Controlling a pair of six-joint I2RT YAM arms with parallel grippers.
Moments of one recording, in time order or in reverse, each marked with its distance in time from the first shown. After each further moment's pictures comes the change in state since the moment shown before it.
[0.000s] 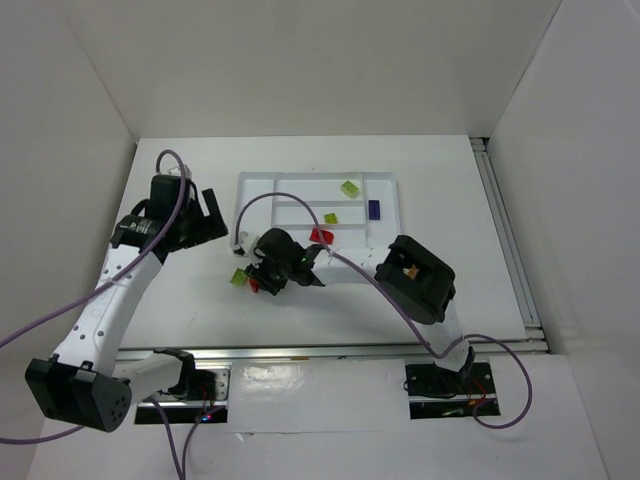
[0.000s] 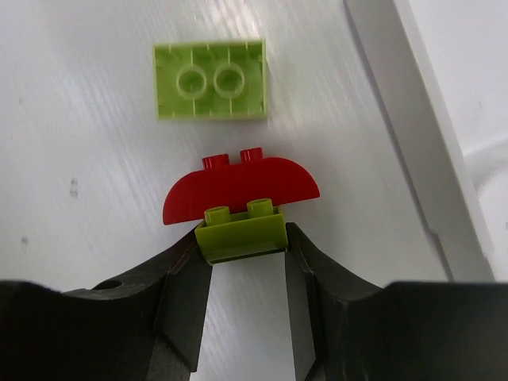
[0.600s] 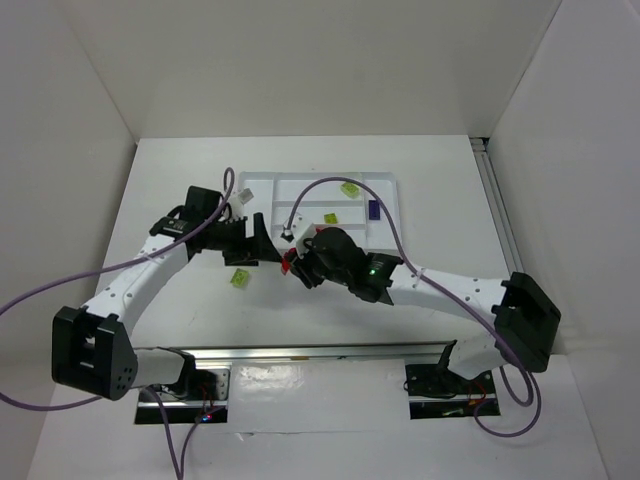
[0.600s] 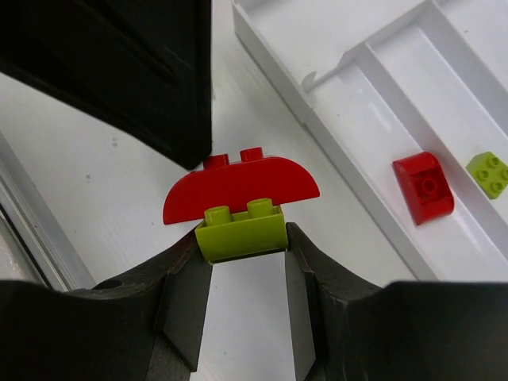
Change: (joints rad) left arm -0.060 0.159 -0.170 0.197 0.705 0.104; right arm 0.000 -0.628 -0.387 0.005 0.195 0.091
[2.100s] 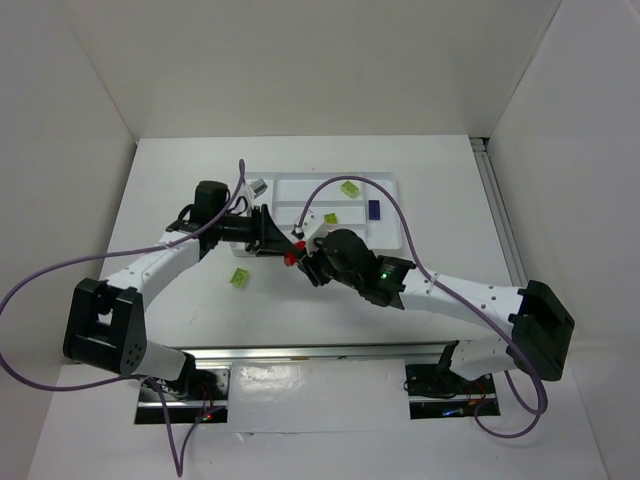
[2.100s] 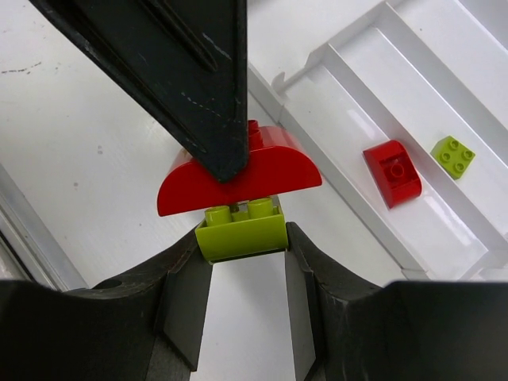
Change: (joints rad) left arm -0.013 0.134 -0.076 0.493 0.472 -0.282; right arm 0.000 -0.100 -0.048 -0.003 0.072 0.021
